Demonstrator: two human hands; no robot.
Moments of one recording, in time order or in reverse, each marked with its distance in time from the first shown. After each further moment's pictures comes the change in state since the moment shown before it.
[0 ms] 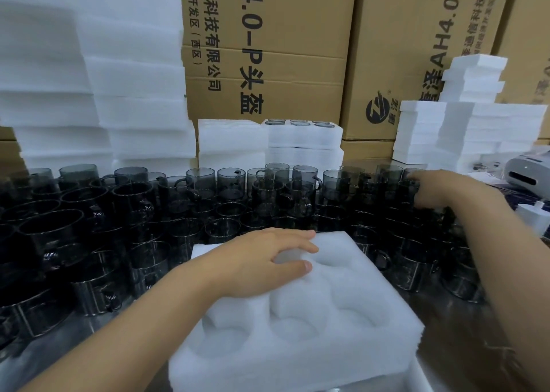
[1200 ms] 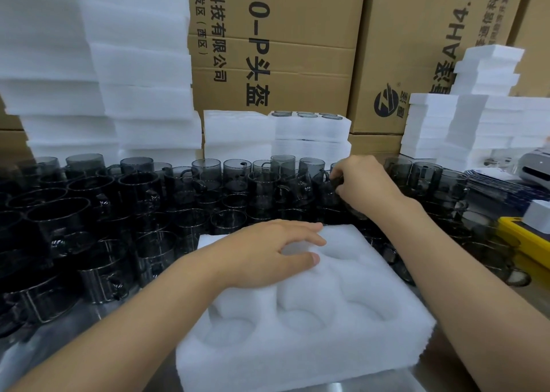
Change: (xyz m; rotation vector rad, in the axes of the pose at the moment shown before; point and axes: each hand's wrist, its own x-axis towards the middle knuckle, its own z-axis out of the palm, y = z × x) left_hand 0.000 0.001 0.000 -0.009 0.019 0.031; right_hand -0.048 -0.111 0.007 0.252 0.320 -0.383
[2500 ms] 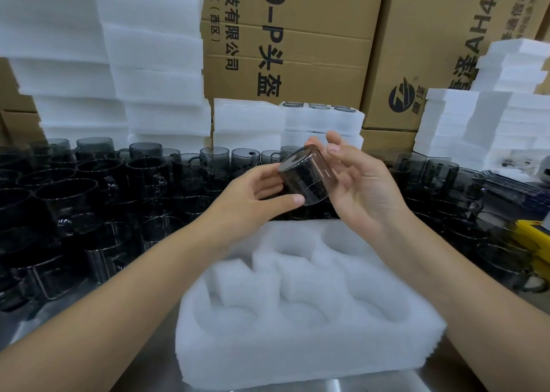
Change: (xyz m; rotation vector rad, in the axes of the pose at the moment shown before) left_hand 0.006 -0.018 -0.010 -0.798 0.505 -0.117; right_hand -0.041 -0.034 0.008 2.205 -0.162 0.026
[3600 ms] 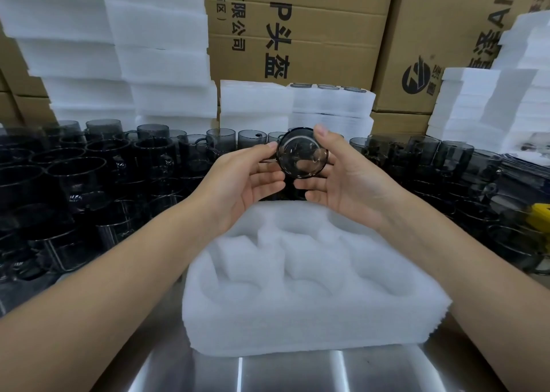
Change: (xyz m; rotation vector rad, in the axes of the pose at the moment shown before) left_hand -0.001 0.011 -0.005 -0.472 0.157 -0.190; right_hand 0.008 0.013 -0.018 -0.499 -0.194 0.265
